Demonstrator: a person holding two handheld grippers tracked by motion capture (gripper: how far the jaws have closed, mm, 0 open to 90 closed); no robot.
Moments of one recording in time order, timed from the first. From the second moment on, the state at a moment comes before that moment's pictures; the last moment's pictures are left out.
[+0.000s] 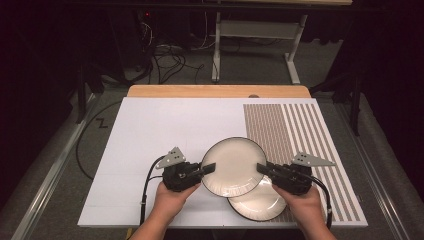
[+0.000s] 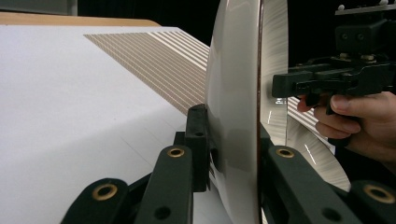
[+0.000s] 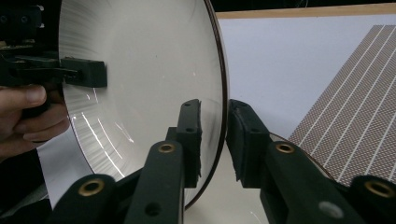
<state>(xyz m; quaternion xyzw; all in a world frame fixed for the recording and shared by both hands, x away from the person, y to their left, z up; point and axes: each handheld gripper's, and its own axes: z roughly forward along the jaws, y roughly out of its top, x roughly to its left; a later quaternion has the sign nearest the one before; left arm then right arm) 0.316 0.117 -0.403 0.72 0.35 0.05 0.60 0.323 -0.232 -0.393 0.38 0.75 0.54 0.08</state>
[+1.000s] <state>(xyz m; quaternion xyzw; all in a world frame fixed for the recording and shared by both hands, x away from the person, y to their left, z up) 0.318 0.121 -0.402 0.70 0.37 0.02 0.61 0.321 -0.233 -0.383 0.39 0.74 0.54 0.06</state>
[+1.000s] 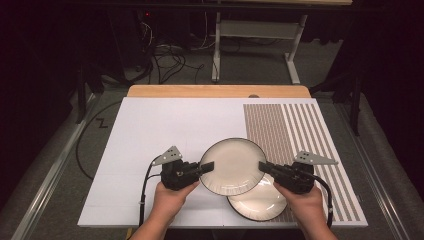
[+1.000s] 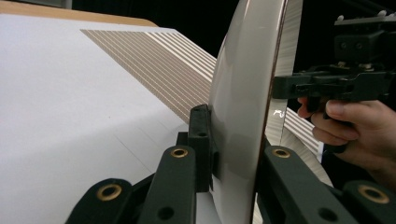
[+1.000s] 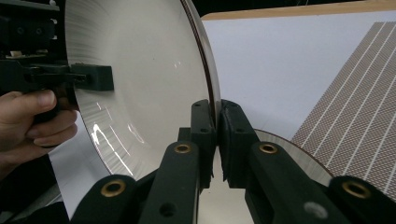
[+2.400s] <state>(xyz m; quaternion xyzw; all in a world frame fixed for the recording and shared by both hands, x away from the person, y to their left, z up) 0.409 -0.035 -0.364 0.76 0.30 -0.02 0.58 0.341 -0.370 -0.356 0.48 0.68 0.54 0.14</state>
